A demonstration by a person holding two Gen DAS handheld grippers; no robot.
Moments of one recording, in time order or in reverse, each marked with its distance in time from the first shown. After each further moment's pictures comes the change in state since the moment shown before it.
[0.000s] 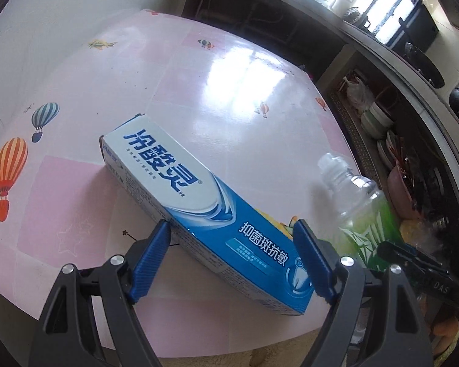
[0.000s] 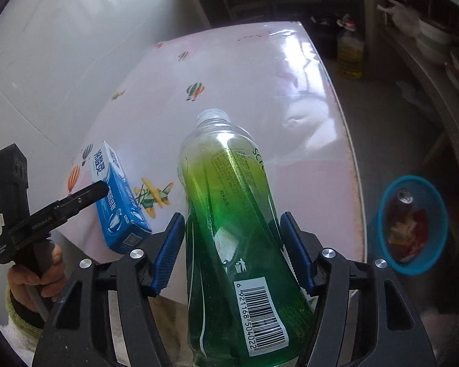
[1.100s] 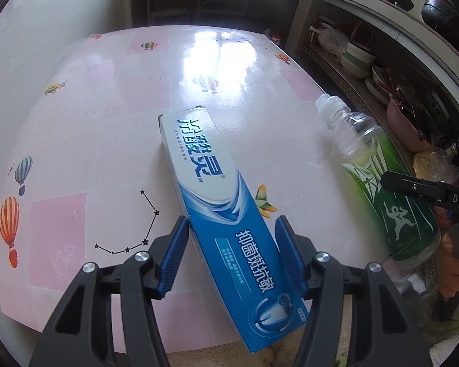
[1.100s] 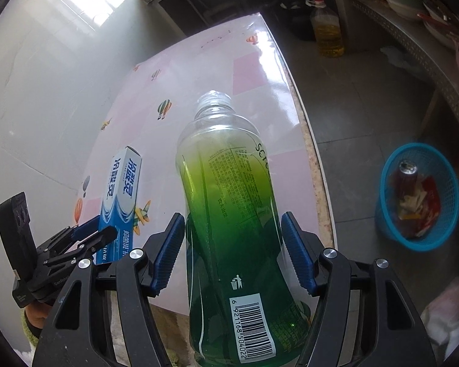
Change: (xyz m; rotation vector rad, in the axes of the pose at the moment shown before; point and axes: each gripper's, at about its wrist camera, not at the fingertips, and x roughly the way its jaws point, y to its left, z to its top) left arm 0.013 -0.058 -0.013 0.328 0.080 0.066; right arm 0.001 -0.043 0.003 0.180 0.007 0.068
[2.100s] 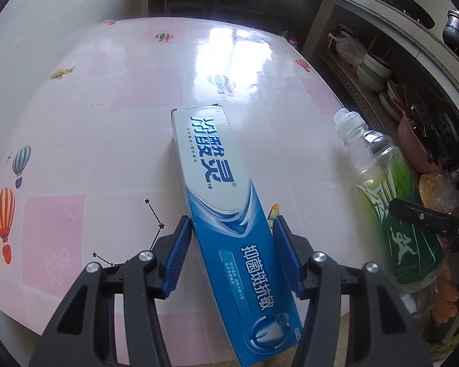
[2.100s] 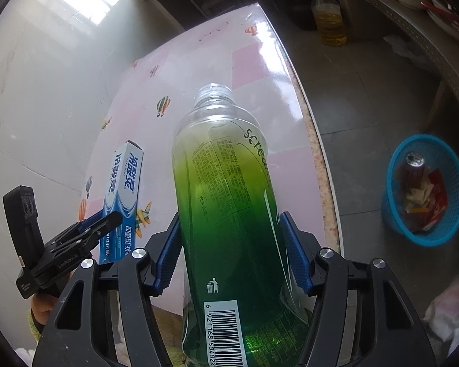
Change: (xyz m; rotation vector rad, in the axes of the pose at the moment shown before) left arm 0.005 0.008 0.006 -0.092 0.006 0.015; right arm 0.007 -0.004 0.002 0.030 0.042 0.037
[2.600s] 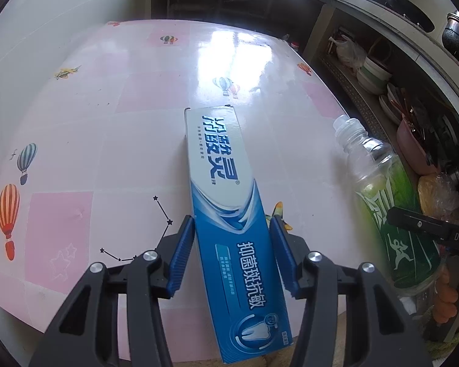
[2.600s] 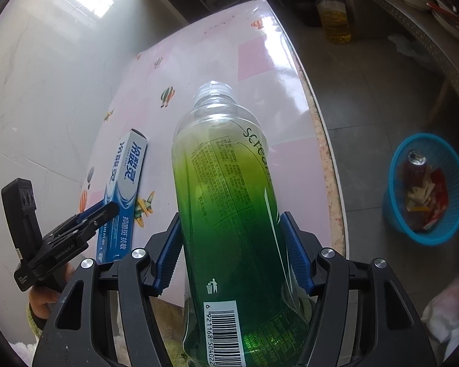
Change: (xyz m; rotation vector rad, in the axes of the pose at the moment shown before) left arm -0.006 0.006 -0.002 -0.004 -0.012 0.002; right arm 0.004 0.004 -0.001 -0.034 0.049 -0.006
